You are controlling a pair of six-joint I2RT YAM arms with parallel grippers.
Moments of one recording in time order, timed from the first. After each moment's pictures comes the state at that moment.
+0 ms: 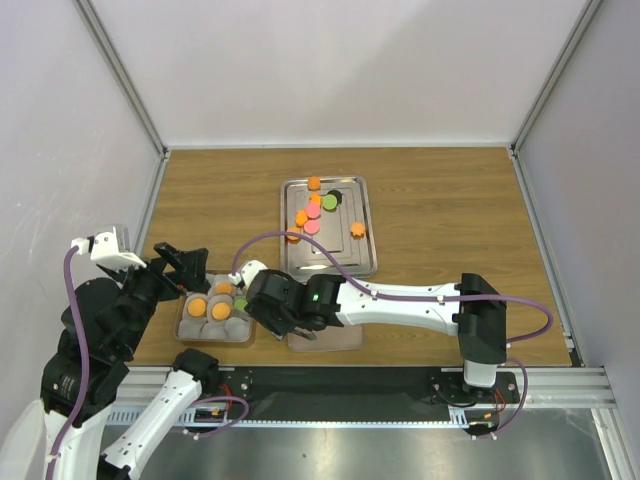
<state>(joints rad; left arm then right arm) -0.37 0.44 1.17 -0.93 -0.25 -0.44 1.36 1.83 1.55 -0.63 0.20 0.30</state>
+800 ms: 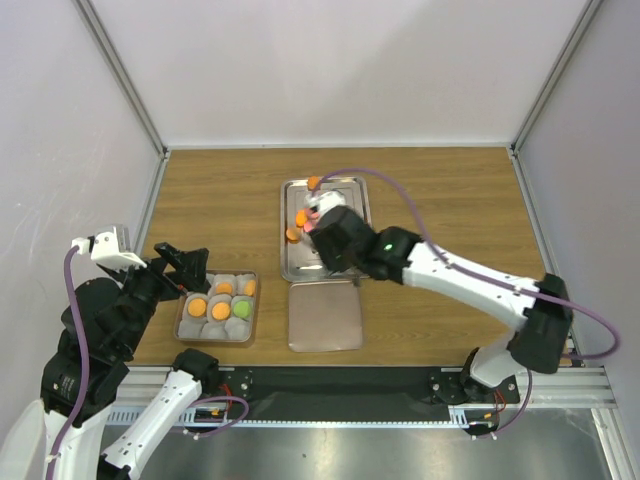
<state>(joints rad) -0.37 0.44 1.17 -0.93 -0.25 -0.44 1.07 1.54 1.40 -0.62 0.30 0.31</state>
